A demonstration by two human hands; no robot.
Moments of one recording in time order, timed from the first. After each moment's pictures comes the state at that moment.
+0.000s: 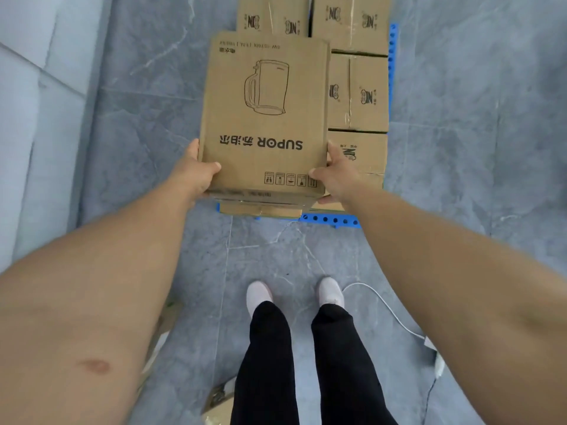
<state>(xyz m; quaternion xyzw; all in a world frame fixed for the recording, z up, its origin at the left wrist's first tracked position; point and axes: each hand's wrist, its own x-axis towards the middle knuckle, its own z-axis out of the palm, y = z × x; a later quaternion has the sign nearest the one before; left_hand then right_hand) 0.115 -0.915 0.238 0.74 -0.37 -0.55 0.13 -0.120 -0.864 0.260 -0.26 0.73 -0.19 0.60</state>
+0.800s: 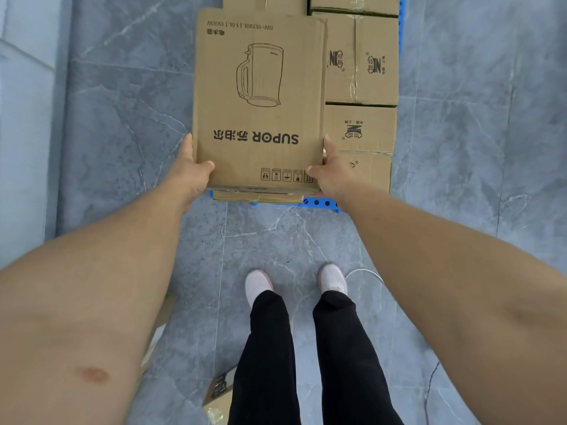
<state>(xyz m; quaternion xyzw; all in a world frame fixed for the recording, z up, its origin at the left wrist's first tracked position) 0.127 -0.900 0.182 0.74 -0.40 -0.54 0.06 -0.104 -0.850 0.196 -0.27 0.75 -0.15 0.58</state>
